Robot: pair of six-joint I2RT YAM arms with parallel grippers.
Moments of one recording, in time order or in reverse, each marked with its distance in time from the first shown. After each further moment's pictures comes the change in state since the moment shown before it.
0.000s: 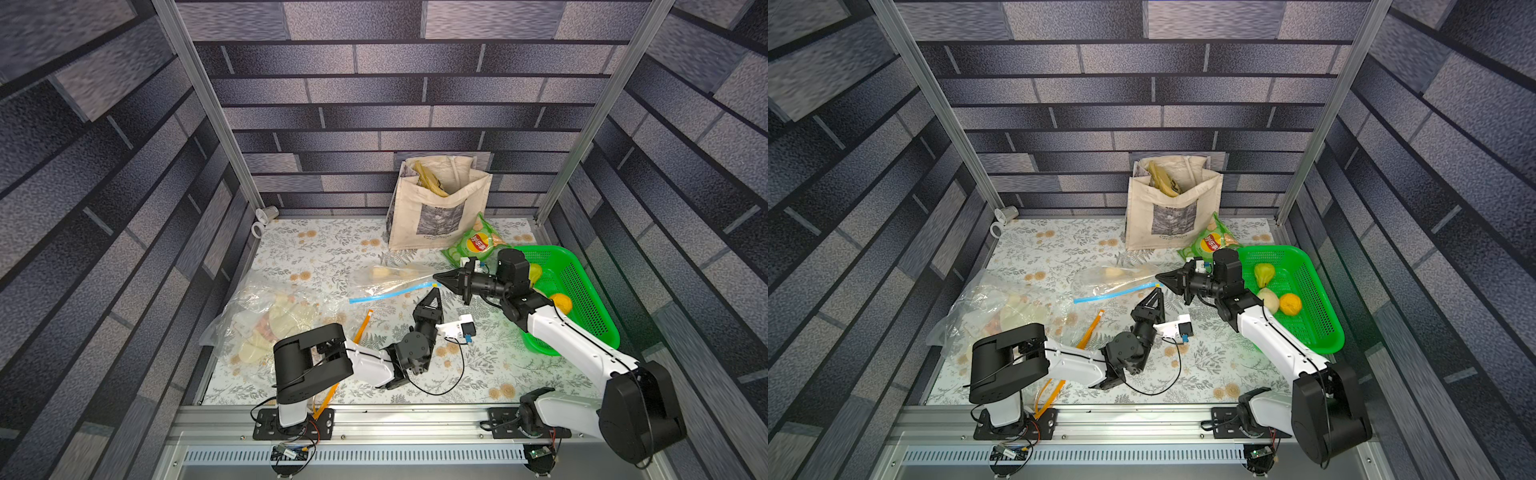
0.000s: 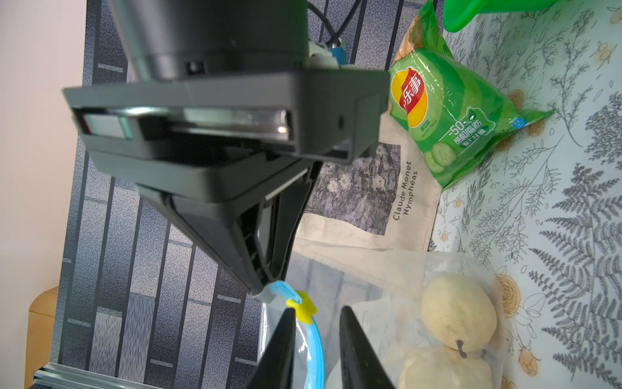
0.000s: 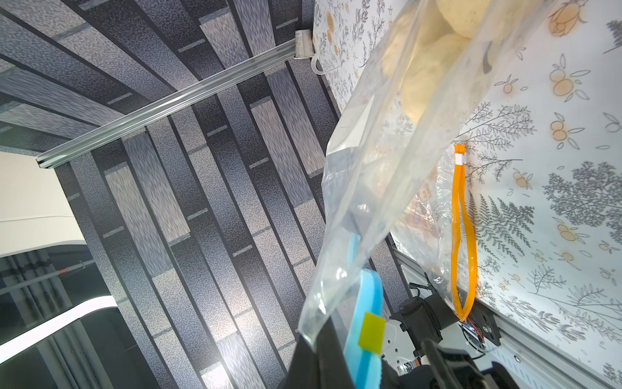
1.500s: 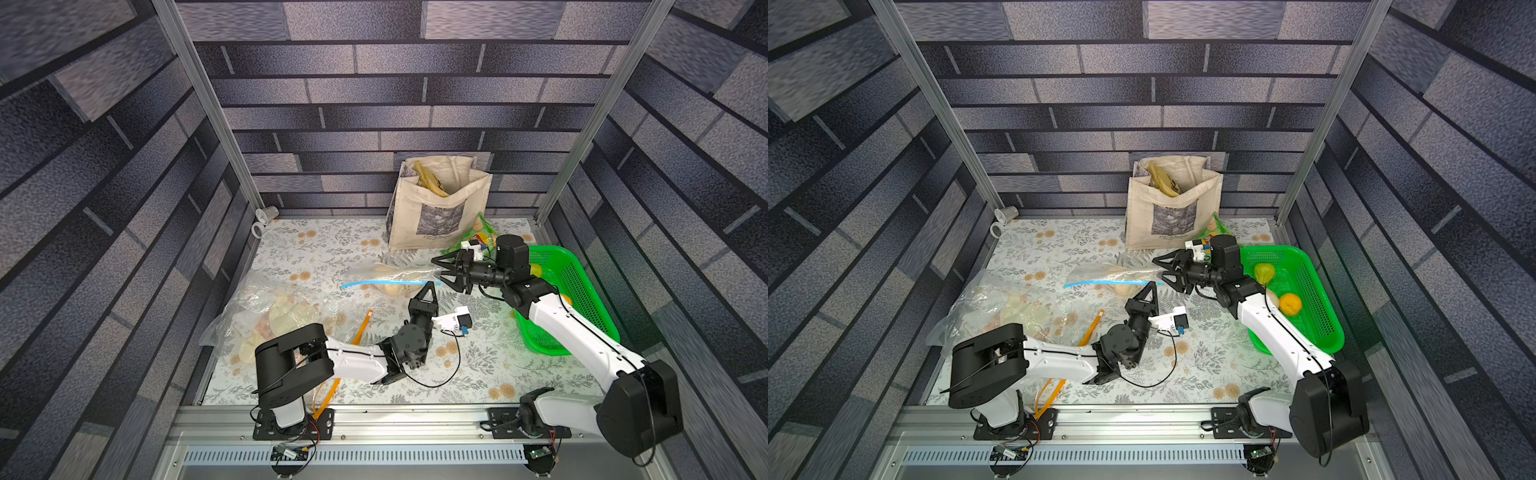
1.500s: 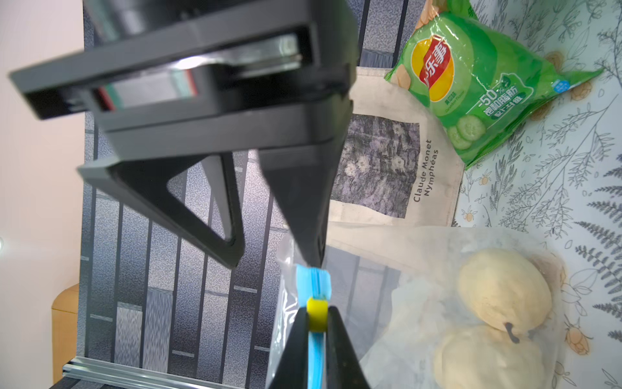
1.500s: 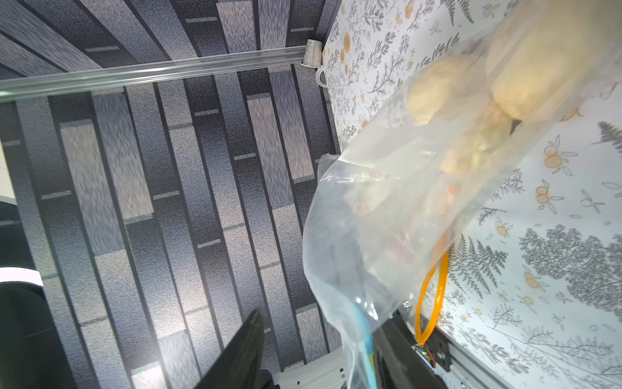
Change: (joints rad) left arm 0.016 -0.205 -0.005 -0.204 -0.002 -0.005; right arm -0.005 0.049 0.242 -0.299 0.061 -0.375
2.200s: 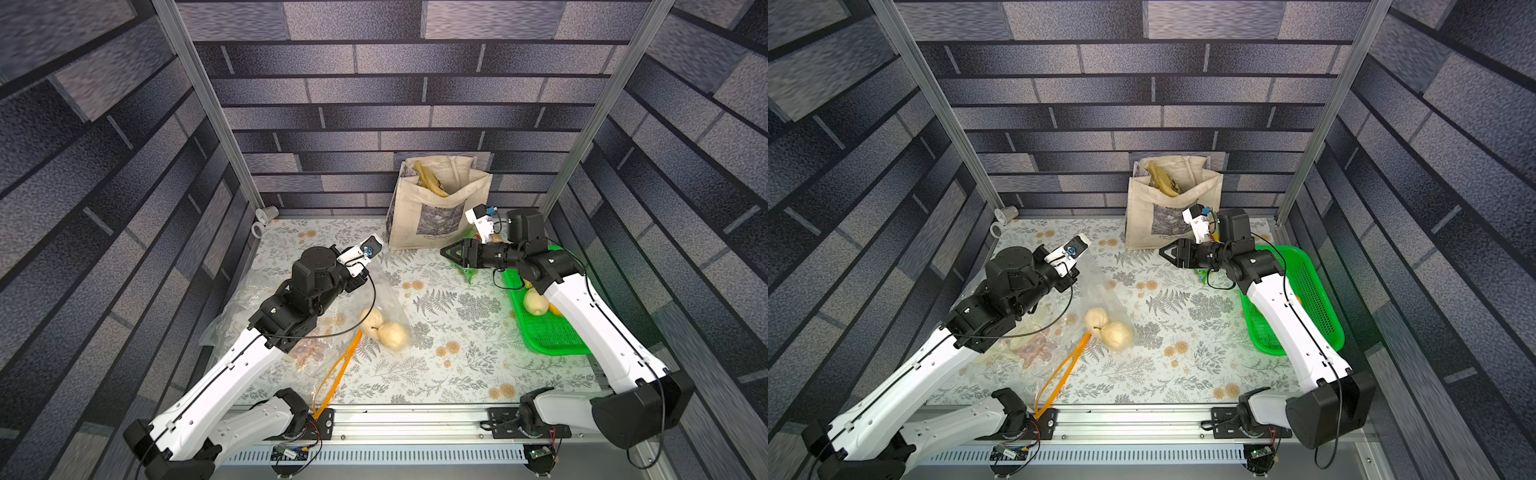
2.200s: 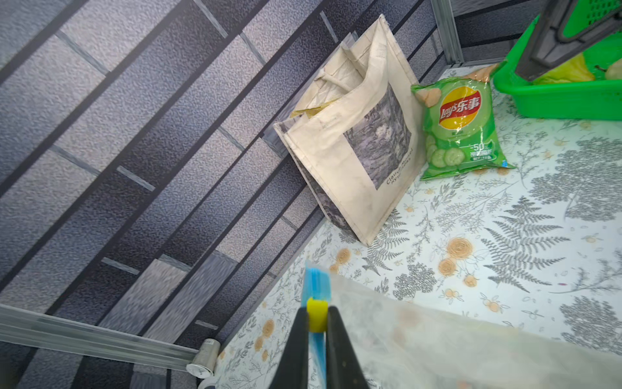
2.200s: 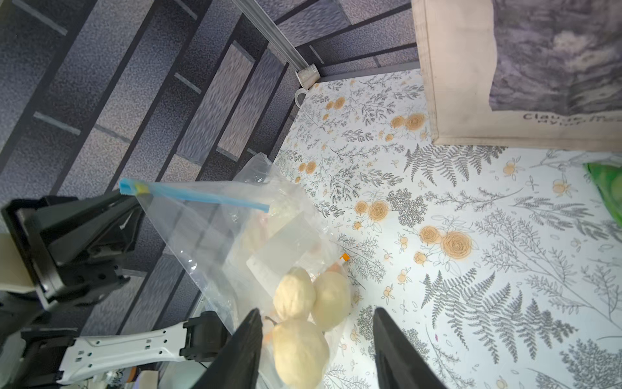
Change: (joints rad) left arm 0.594 -0.604 0.454 -1.528 0.764 -0.950; right arm -0.024 -0.008 0.306 -0.441 0.122 -0.977
